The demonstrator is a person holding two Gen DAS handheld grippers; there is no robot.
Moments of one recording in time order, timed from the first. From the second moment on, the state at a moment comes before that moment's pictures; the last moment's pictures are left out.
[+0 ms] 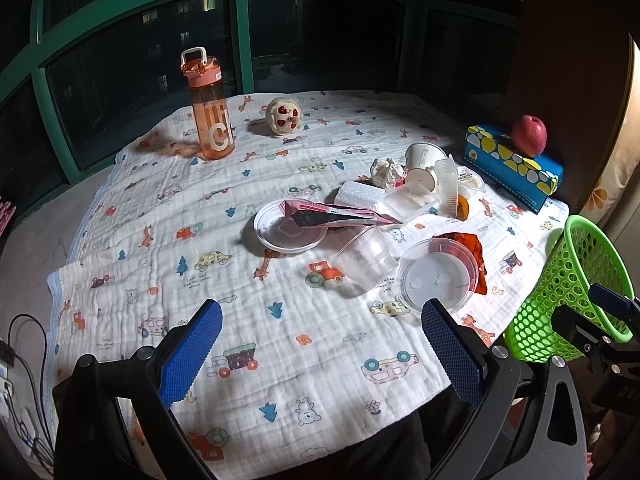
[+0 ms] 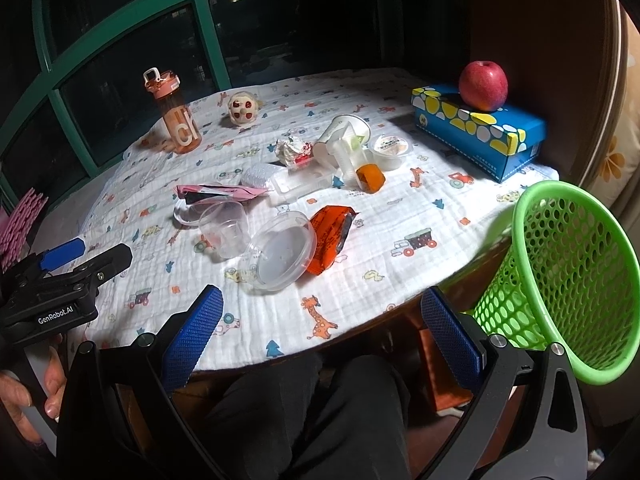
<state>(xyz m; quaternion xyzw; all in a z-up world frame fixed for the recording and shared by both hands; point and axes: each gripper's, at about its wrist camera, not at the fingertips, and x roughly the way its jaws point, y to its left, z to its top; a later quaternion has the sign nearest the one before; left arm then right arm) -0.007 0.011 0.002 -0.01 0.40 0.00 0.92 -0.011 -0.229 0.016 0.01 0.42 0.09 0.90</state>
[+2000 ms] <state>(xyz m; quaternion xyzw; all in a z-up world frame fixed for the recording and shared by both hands) 0.050 0.000 -0.001 0.01 0.42 -0.01 0.91 0.035 -0.236 0.007 0.02 0.43 0.08 0.90</state>
